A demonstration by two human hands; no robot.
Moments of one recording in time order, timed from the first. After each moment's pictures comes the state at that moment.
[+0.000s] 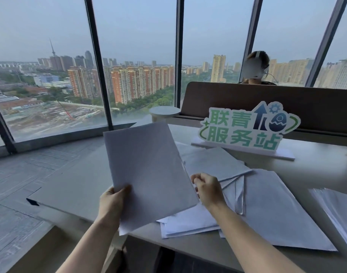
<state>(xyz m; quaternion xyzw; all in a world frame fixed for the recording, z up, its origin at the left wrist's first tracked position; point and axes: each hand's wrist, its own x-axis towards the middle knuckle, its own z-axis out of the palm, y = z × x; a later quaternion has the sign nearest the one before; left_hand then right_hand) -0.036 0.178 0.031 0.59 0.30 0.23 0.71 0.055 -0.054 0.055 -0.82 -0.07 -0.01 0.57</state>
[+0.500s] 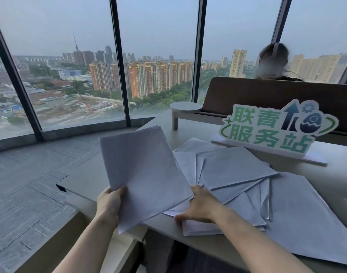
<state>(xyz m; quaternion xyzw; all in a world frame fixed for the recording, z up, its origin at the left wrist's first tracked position) -0.060 0.236 0.013 0.51 0.37 0.26 0.73 0.024 -0.005 0.053 -0.91 -0.33 0.12 0.23</state>
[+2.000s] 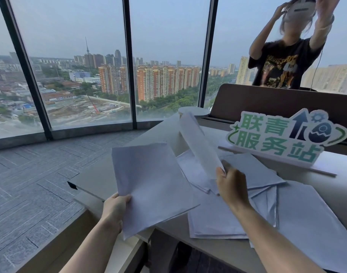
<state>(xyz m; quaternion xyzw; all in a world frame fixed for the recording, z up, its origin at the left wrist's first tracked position) -0.078 0.240 0.012 0.53 0.40 0.19 0.73 0.057 -0.022 0.073 -0.85 -0.22 -0.25 0.41</state>
